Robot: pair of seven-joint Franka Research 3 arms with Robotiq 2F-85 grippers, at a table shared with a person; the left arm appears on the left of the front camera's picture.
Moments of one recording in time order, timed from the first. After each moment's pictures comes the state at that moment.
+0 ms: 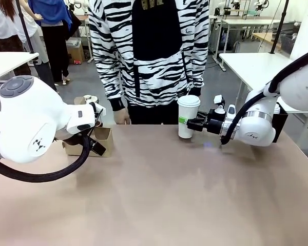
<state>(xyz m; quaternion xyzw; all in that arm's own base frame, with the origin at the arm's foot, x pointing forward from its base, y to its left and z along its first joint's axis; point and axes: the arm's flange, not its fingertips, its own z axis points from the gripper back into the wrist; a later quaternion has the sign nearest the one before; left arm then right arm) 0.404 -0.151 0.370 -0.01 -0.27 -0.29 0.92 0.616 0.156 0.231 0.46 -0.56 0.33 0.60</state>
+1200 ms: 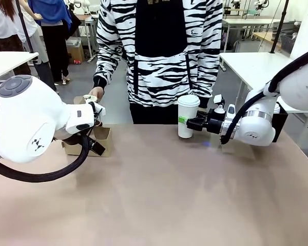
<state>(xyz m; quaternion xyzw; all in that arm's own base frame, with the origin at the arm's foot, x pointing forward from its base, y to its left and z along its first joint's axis) 0.404 -0.151 0.370 -0.01 -0.27 -0.29 0.92 0.616 0.156 0.231 0.46 -0.56 0.33 0.60</state>
